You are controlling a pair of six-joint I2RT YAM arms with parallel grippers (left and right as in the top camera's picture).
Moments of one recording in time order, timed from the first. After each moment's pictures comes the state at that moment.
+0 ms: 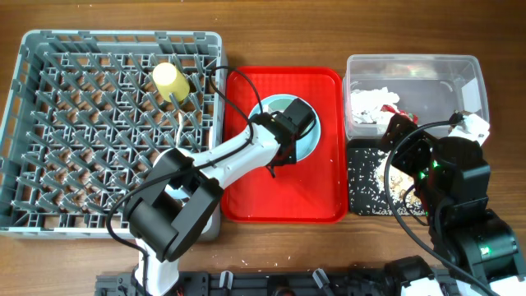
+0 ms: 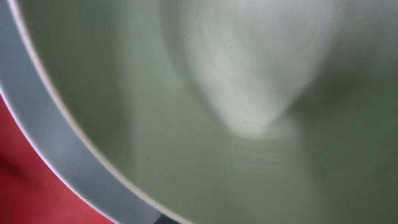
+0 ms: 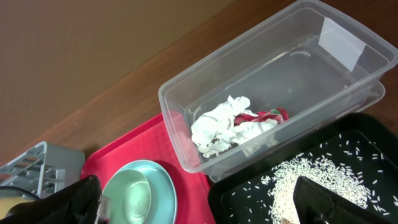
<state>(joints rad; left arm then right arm) -0.75 1.98 1.29 -0.72 -0.12 -0.73 0.24 0.75 0.93 -0.77 0.30 0.68</state>
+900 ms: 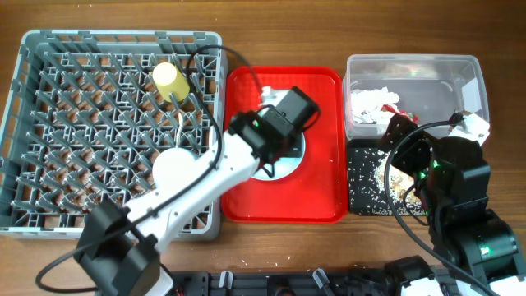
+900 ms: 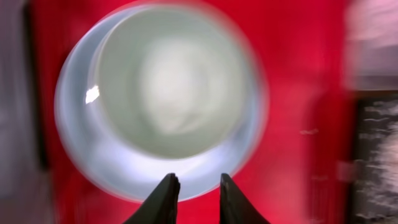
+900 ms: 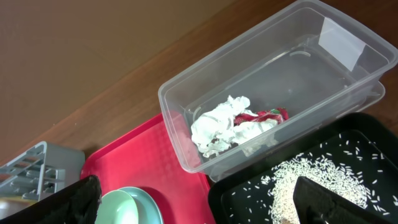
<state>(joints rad) -0.80 1.69 1.36 -0.82 -0.14 -0.70 0.24 0.75 0.93 -0.77 0.30 0.68</state>
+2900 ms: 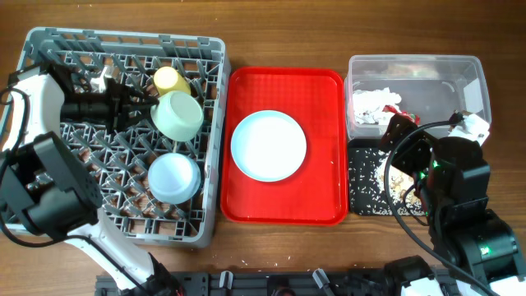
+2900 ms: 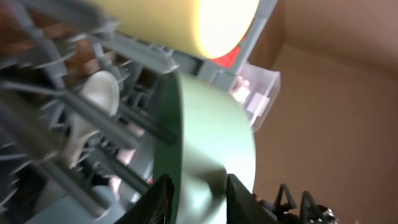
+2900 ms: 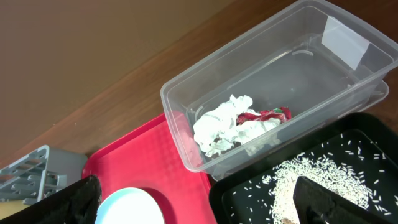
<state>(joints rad) 0.42 2.05 1.59 -1.36 1.00 0.01 0.24 0.75 0.93 -0.77 0.30 0.68</state>
